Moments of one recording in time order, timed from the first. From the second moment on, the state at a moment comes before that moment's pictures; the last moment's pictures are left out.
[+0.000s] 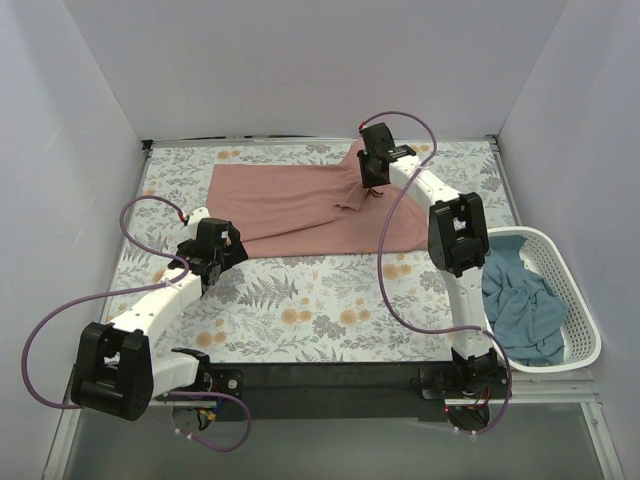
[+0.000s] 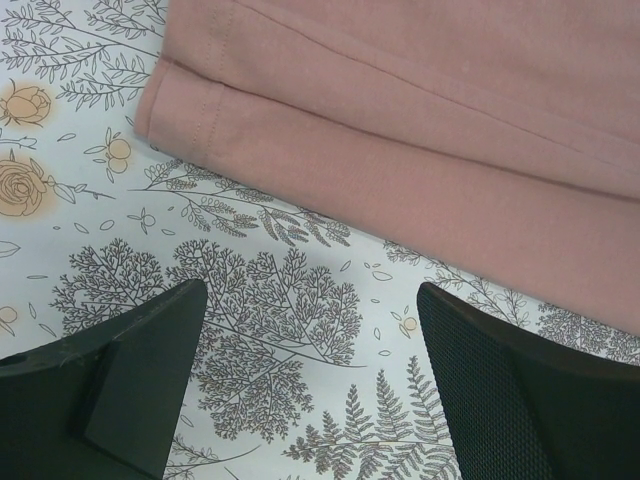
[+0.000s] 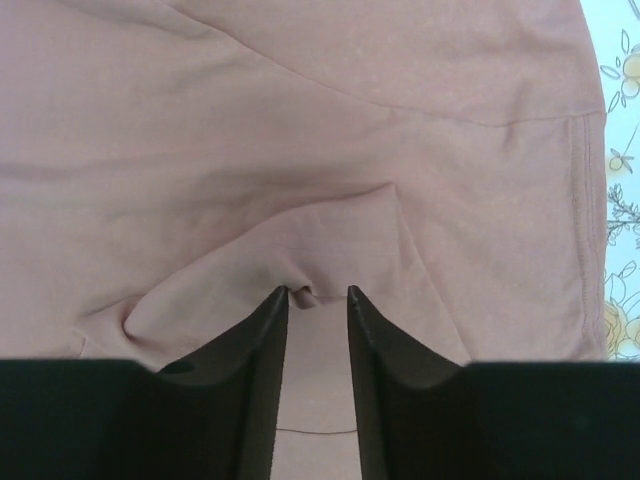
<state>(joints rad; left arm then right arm) -0.26 1.19 0.63 -0.26 -0.37 -0.58 0.41 2.28 1.98 -0.58 0.17 0.13</state>
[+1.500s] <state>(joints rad) -0.16 1.59 0.86 -0.22 -0.27 -1.09 0.01 1.66 0.80 -0.02 -0.38 0.40</state>
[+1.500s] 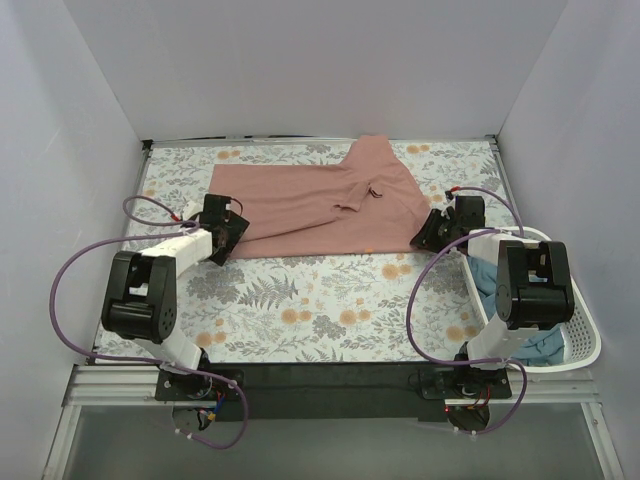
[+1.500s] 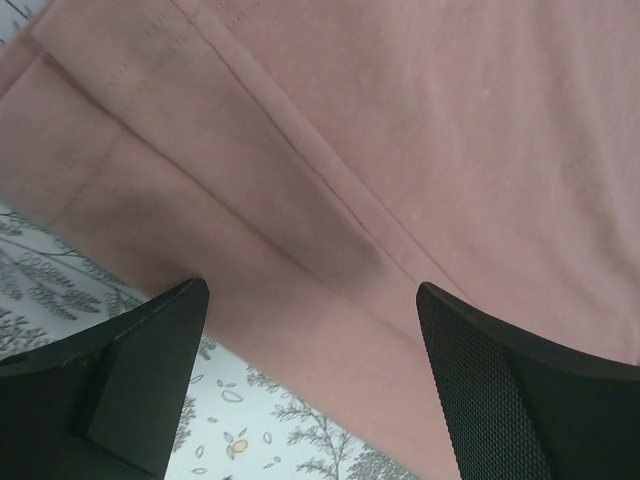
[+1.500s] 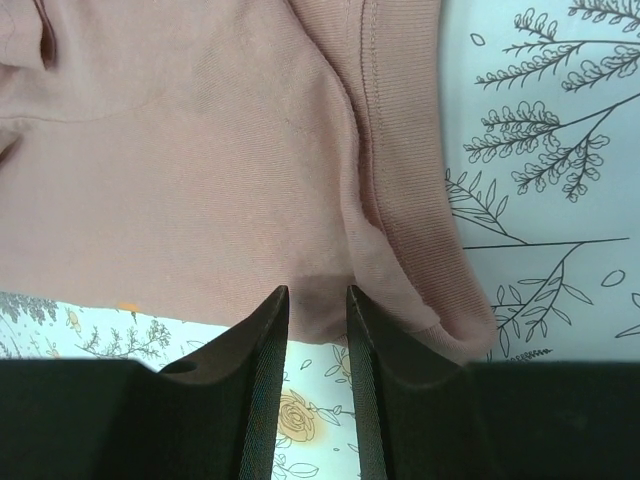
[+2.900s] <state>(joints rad) 0.00 1.60 0.93 -0.38 -0.44 -1.06 0.01 1.64 0.79 -0.03 -0.43 0.34</state>
